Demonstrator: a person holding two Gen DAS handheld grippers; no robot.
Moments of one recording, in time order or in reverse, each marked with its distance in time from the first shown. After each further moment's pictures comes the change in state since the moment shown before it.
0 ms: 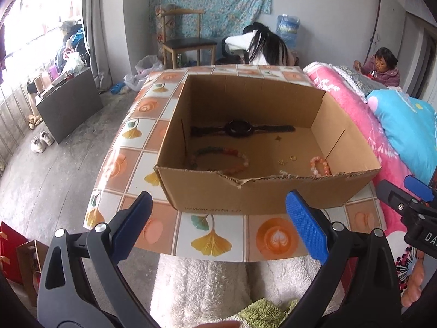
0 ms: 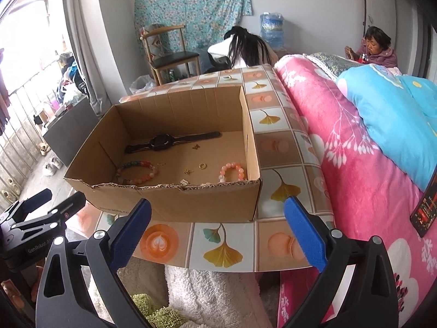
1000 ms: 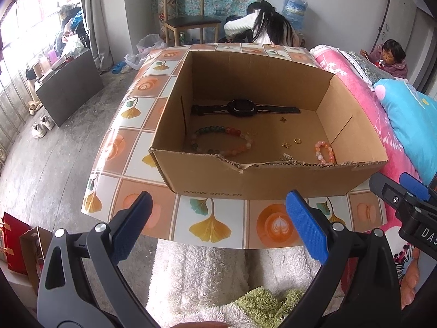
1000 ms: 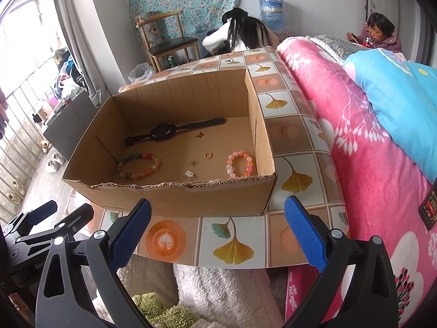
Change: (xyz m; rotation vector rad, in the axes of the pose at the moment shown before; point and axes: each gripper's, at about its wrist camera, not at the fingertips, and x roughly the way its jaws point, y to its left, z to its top) left arm 0.009 -0.004 0.003 -0.020 0.120 0.010; right arm 0.019 0.006 0.007 0.031 0.087 0.015
